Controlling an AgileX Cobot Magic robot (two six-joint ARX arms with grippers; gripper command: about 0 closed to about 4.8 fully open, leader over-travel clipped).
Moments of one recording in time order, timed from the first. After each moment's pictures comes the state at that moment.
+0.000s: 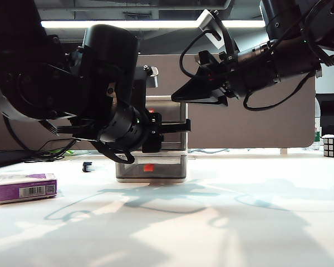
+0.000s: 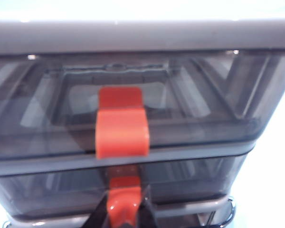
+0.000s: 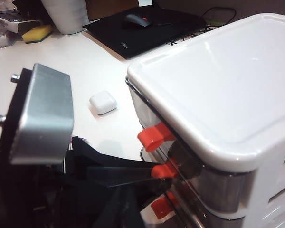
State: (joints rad) left arm -0.77 1.92 0.76 0.97 -0.54 -0.13; right arm 0.41 1.63 0.82 0.56 -0.60 -0.03
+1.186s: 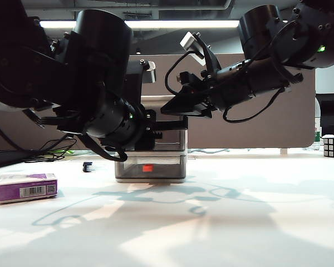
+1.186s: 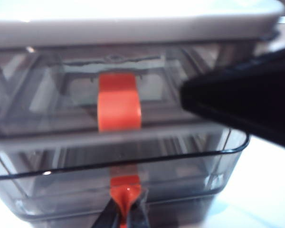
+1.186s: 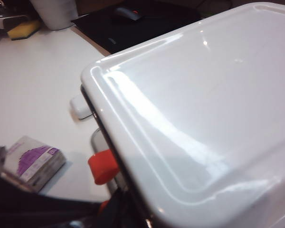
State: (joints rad) left arm -0.80 1.85 0.69 0.93 -0.55 -0.13; right arm 0.41 1.81 0.98 0.55 -0.57 -0.03
